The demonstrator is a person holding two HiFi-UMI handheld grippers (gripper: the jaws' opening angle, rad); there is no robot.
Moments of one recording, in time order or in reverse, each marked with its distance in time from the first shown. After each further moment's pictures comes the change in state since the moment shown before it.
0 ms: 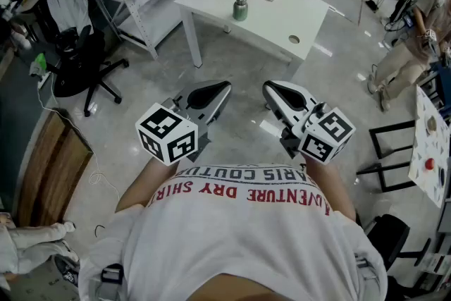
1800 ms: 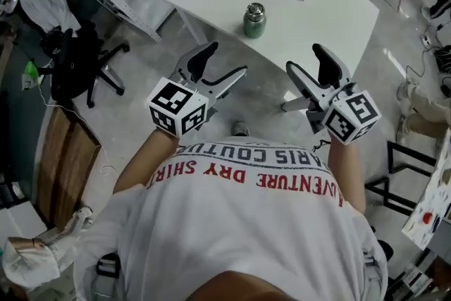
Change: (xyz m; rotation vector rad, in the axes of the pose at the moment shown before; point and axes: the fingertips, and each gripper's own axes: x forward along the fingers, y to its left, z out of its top) left arm 0.240 0.317 -0.010 0.029 0.156 0.153; right arm 0.178 -0.371 -0.025 0.085 0.097 -0.135
